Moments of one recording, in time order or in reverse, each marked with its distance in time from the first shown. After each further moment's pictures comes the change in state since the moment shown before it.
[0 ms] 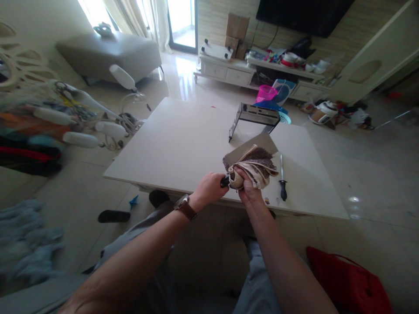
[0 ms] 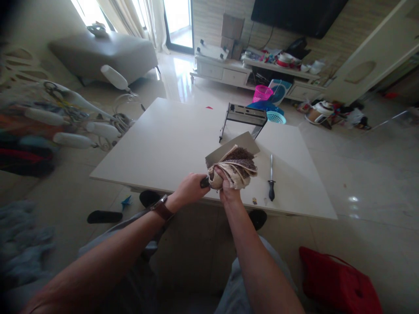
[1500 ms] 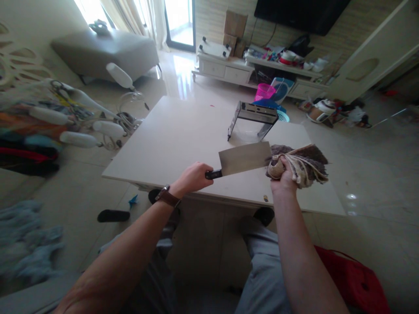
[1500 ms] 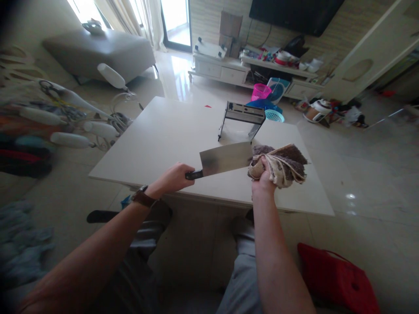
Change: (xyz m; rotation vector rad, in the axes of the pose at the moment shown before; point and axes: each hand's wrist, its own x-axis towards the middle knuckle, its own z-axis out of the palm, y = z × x) left_hand 0.003 -0.034 -0.045 -0.026 -0.048 0.069; right_hand 0.060 -0.077 -0.063 0.105 0.398 -0.217
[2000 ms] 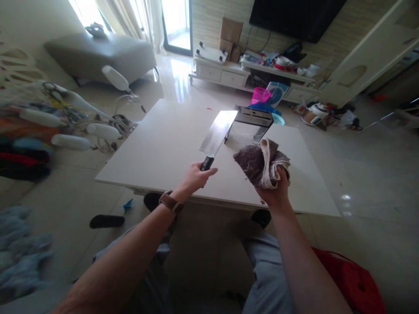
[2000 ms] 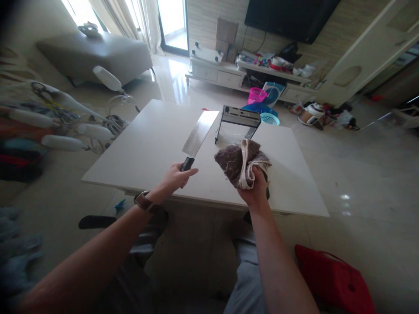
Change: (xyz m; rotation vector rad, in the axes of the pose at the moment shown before) left_hand 0.010 0.017 0.012 -0.777 0.165 -0.355; right_hand -0.042 -0.016 -0.005 0.057 -0.547 0.407
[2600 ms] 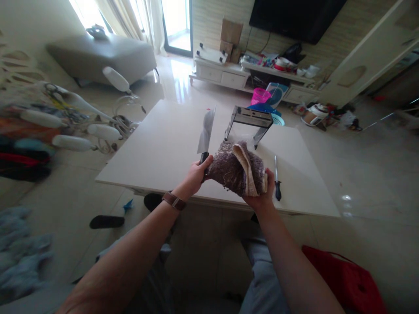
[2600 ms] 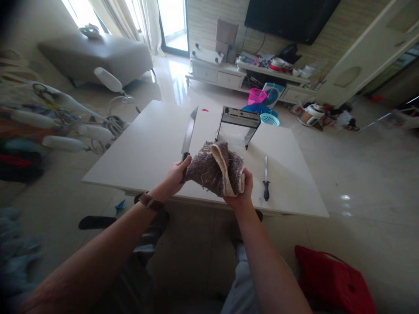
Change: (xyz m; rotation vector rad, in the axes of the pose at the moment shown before) left_hand 0.017 -0.009 0.011 -0.699 0.023 -0.119; right_hand -0.021 0.027 0.024 0.136 -0.091 0.199
